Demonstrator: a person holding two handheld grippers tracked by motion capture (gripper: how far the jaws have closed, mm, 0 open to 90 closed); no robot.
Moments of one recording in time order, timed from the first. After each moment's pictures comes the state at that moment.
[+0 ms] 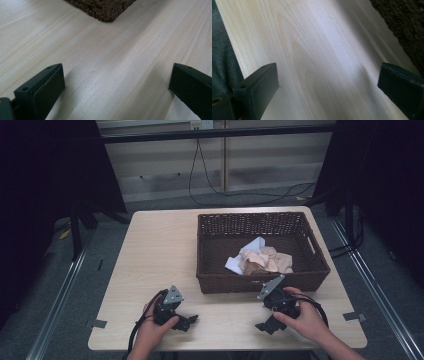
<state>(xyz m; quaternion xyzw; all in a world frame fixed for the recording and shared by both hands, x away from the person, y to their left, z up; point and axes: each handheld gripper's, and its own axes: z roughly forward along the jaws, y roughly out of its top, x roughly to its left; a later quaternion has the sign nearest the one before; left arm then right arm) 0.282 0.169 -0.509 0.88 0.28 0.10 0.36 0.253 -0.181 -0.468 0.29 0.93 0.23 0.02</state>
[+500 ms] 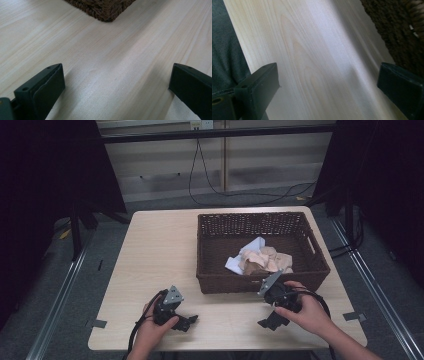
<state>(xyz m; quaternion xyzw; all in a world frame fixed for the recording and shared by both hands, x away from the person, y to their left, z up) 0.282 0.170 -0.509 0.89 0.27 0.10 0.36 0.259 -0.181 -0.444 0.28 0.94 0.20 0.01</state>
